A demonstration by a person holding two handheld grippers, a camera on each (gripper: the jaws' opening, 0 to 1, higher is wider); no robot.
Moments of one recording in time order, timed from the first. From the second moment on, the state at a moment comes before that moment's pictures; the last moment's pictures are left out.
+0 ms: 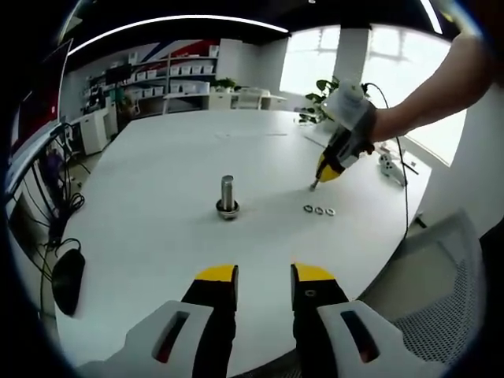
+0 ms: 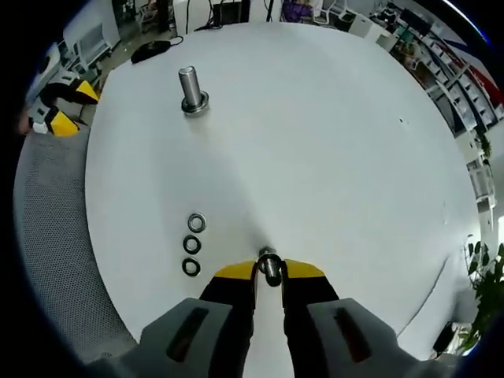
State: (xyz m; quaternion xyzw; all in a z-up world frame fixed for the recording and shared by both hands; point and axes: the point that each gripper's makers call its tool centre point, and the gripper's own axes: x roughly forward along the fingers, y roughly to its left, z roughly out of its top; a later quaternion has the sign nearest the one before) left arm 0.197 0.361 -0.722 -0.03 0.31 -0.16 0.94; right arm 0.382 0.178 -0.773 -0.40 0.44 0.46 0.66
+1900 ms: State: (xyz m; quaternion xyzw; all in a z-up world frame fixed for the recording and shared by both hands) left arm 0.196 0.361 -0.725 -0.02 0.32 -0.16 0.93; right arm 0.331 0.170 -0.789 -0.35 0.47 0.48 0.65
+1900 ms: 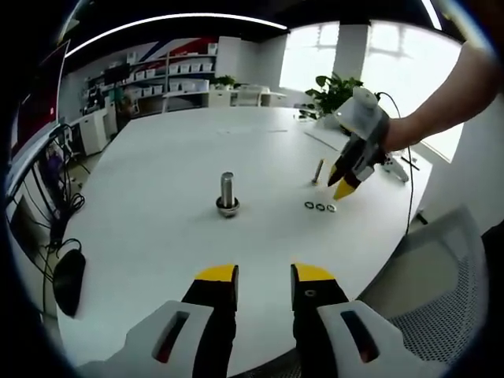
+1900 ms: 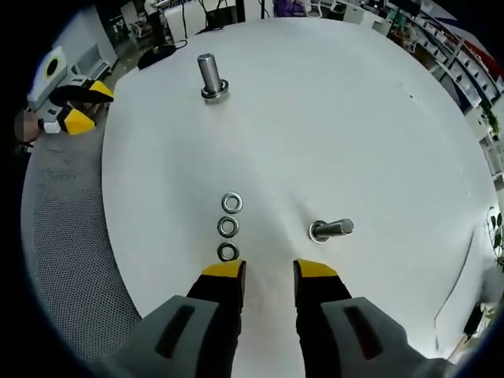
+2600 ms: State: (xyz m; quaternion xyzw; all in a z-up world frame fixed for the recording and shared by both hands) left arm 0.197 0.362 -0.724 -0.02 0.32 -0.15 0.94; right arm 0.312 0.182 -0.799 -0.40 0.45 0.53 0.60
